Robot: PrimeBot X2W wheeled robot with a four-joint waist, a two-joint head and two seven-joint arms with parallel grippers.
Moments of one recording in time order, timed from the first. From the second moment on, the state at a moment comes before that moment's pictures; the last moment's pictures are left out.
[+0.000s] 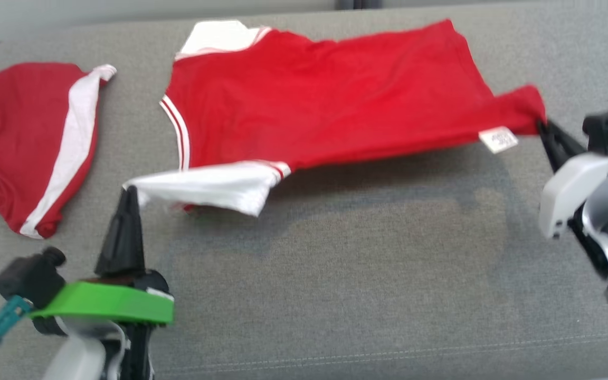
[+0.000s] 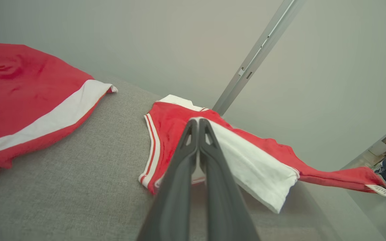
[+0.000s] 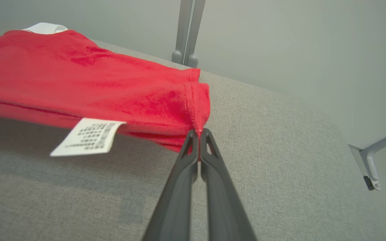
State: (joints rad) left arm -0.16 0.32 -0.31 -0.07 -0.87 0.12 -0.23; right arm -0.47 -0.41 0.12 0.21 0.21 0.13 0.25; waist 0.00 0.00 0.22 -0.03
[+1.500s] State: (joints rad) left arm -0.16 0.33 -0.47 -0.04 -0.92 0.25 0.18; right arm -0.13 -0.05 -0.22 0.12 0.28 0.13 0.39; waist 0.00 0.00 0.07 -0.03
